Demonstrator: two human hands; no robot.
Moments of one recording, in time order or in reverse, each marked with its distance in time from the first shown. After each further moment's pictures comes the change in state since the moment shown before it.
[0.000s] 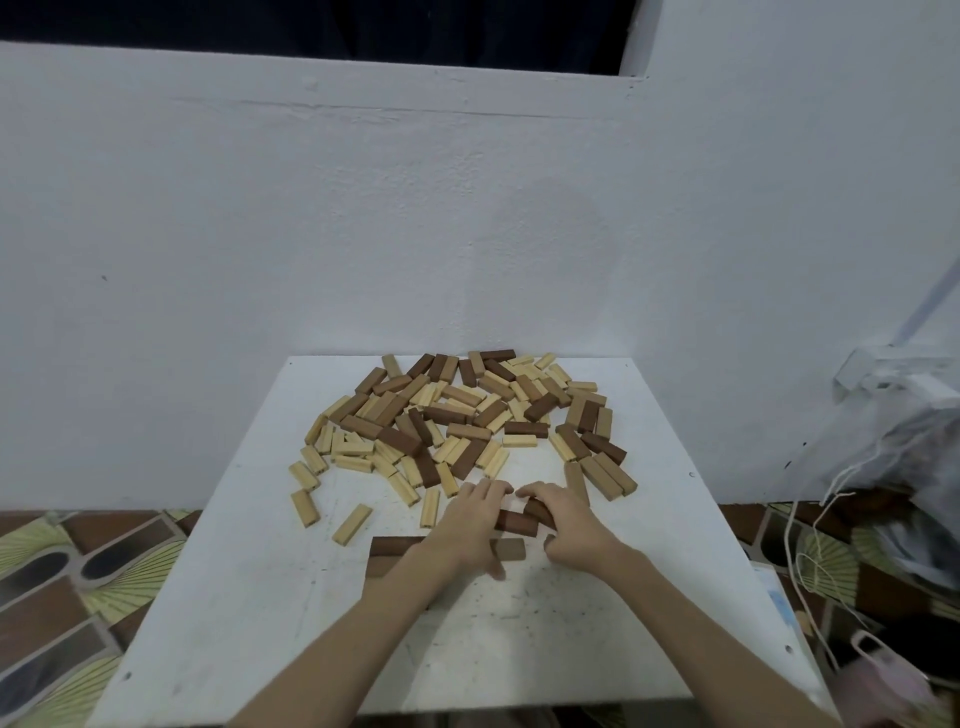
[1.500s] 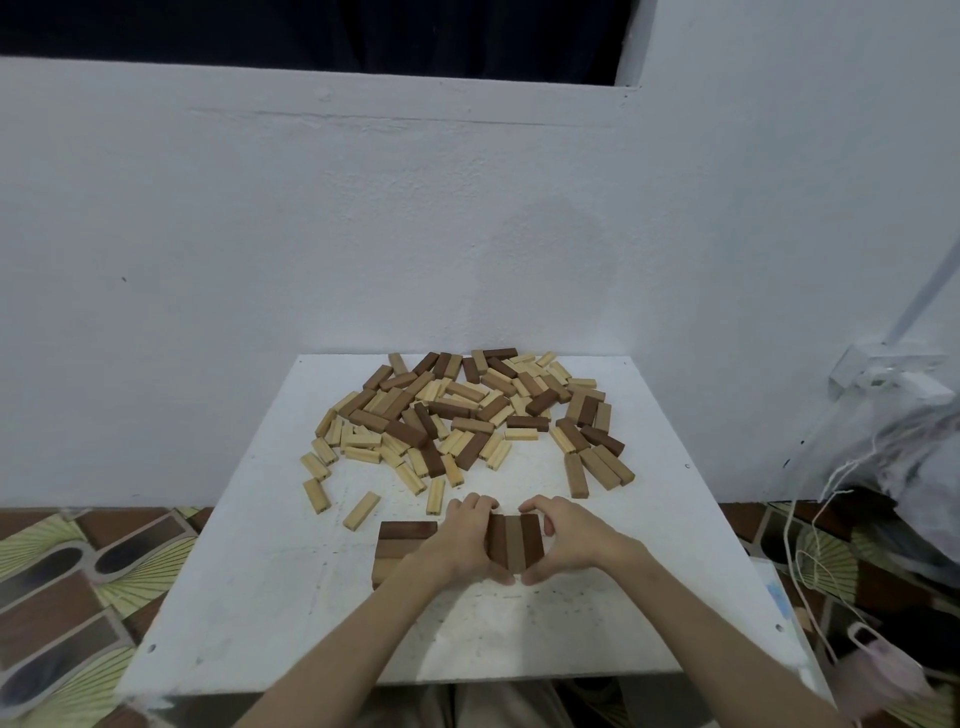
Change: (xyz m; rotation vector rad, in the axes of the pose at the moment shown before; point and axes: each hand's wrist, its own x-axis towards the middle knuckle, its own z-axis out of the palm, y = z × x) left_hand -0.028 -0.003 0.017 -0.158 0.010 -0.096; right_hand -0.023 -0.008 0.000 0.000 -0.164 0.034
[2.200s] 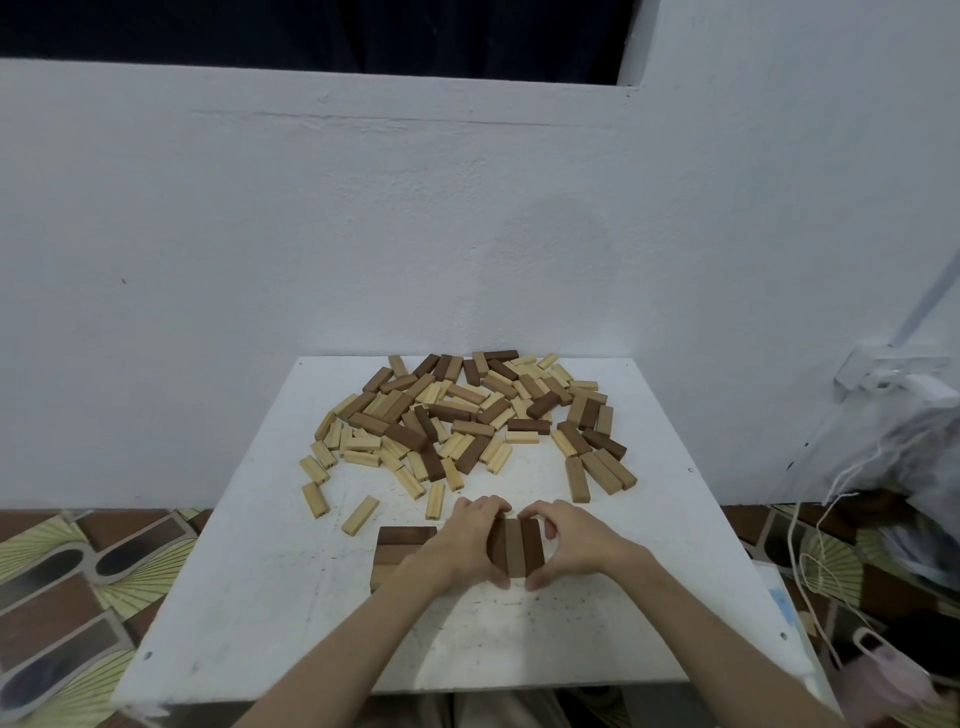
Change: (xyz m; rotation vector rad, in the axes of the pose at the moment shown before) left_hand 0.004 0.001 -0.004 -0.019 -0.006 0.051; right_hand 0.010 0.014 0.003 -0.009 0.001 -0.012
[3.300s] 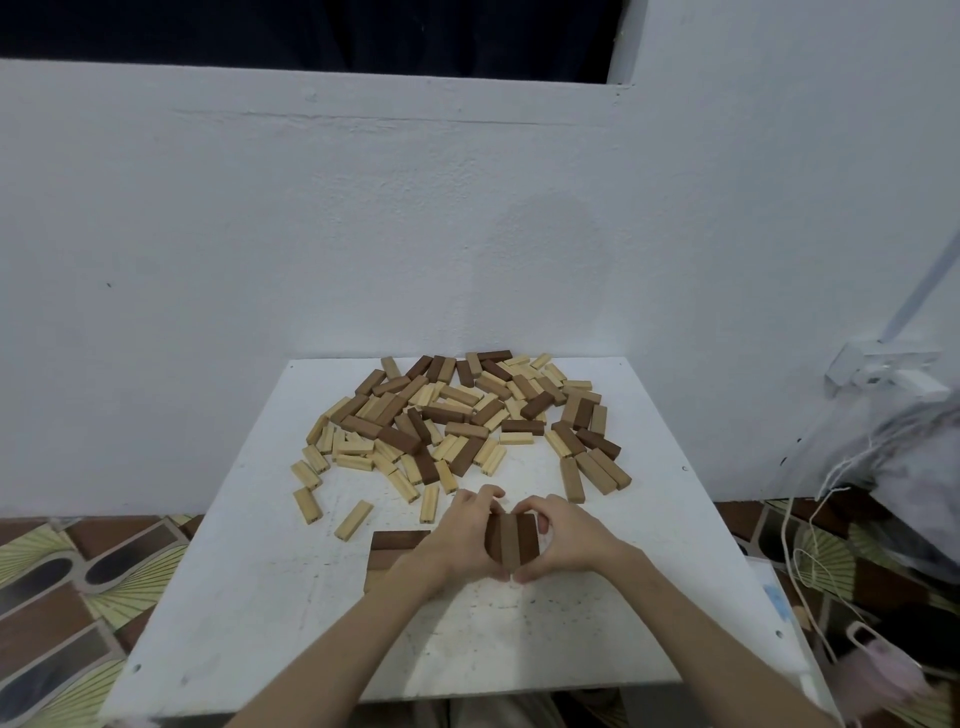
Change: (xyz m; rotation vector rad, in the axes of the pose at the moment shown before) left_hand 0.005 0.001 -0.002 -0.113 0.056 0.033; right_hand -0.001 -0.003 -0.003 0.044 0.067 -0.034
